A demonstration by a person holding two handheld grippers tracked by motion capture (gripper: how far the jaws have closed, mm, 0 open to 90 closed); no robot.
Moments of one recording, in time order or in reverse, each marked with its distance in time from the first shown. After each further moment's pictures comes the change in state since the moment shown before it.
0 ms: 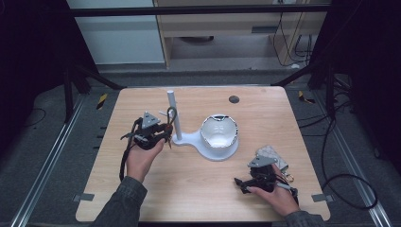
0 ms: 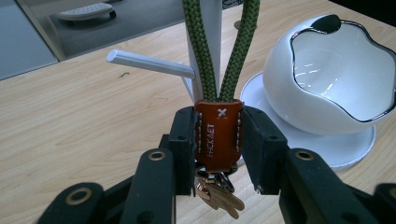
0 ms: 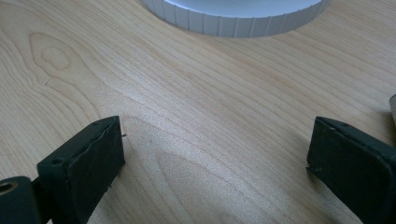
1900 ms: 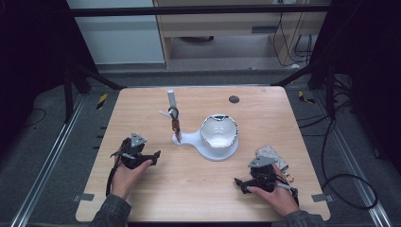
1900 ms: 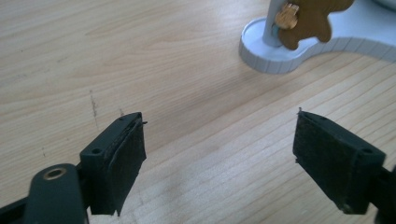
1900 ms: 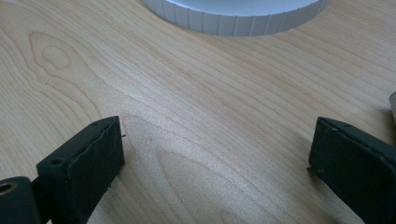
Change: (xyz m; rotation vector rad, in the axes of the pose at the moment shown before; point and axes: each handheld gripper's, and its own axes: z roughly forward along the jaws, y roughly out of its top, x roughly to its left) left arm 0.036 -0.091 0.004 0.174 0.082 -0.015; right arm 0.000 0.000 0.000 0.001 0.002 0.002
